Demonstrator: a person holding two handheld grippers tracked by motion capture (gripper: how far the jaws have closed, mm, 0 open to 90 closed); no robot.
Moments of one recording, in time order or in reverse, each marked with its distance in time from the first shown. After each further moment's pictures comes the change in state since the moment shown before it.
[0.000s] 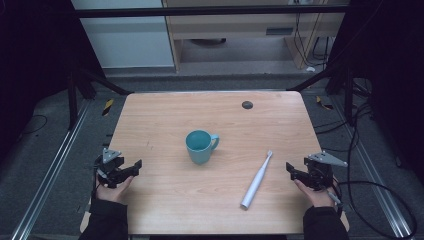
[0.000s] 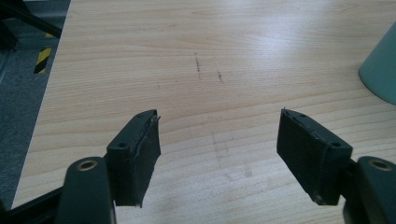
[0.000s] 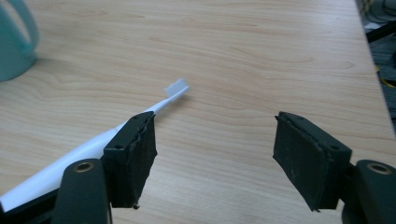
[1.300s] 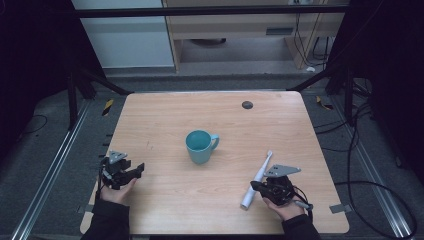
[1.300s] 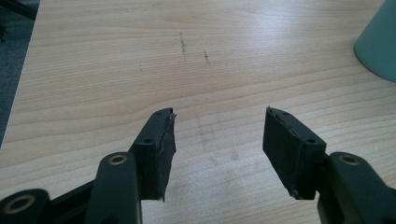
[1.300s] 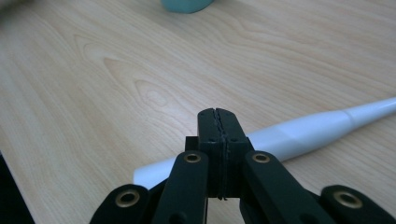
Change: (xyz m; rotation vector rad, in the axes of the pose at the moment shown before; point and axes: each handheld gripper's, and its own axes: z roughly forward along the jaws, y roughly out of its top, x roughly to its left) left arm -0.008 -0.003 0.006 0.066 -0.017 0.033; right arm 0.101 -0.009 0.013 0.169 0.395 -0.228
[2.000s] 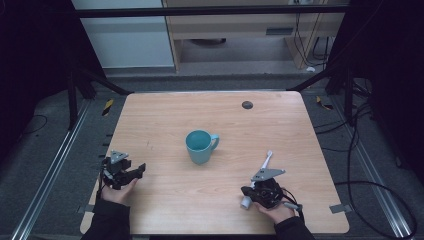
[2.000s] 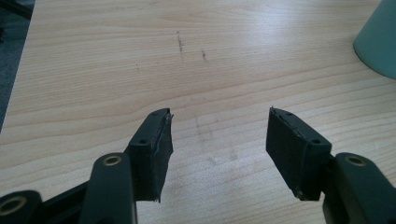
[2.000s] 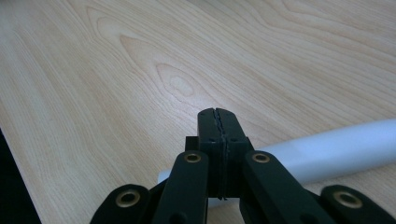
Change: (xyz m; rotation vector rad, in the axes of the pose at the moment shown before) left arm -0.001 0.000 0.002 0.006 -0.004 0.008; right arm 0.016 0.000 0.023 0.072 0.039 -0.050
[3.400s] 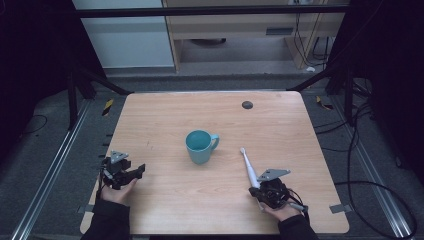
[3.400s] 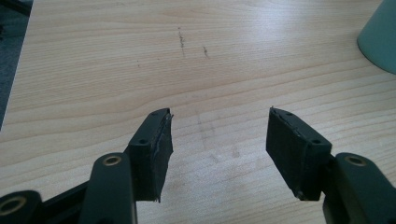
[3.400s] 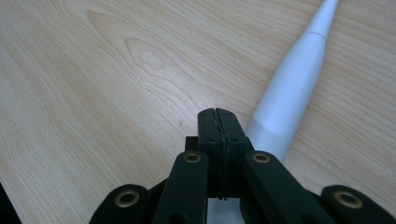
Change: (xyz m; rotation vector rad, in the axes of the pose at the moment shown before) left arm 0.001 0.000 0.001 0.012 0.001 0.003; right arm -0.012 -0.010 -0.007 0.052 -0.050 0.027
